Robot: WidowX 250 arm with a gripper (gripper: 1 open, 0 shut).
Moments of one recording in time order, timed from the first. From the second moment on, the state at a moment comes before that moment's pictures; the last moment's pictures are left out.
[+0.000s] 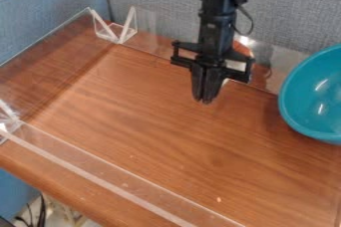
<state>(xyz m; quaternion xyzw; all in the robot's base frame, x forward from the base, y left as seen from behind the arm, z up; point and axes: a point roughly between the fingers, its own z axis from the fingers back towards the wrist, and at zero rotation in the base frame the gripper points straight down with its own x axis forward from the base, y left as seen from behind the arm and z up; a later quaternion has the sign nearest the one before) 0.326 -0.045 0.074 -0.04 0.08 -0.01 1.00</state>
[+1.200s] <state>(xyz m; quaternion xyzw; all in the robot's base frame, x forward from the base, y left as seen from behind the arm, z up) 0.339 -0.165 0.136 -0.03 0.04 -0.20 0.98</state>
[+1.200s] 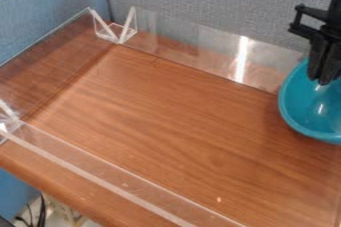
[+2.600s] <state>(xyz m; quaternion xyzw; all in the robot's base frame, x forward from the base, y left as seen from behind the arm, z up) 0.356 -0.143 0.144 -0.04 0.03 -0.31 0.95</state>
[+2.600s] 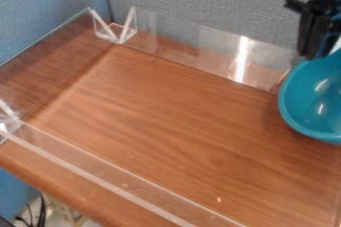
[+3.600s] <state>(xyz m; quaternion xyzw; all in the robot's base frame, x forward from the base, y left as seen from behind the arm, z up) 0.380 -0.116 0.128 -0.05 0.03 -0.39 0.92</state>
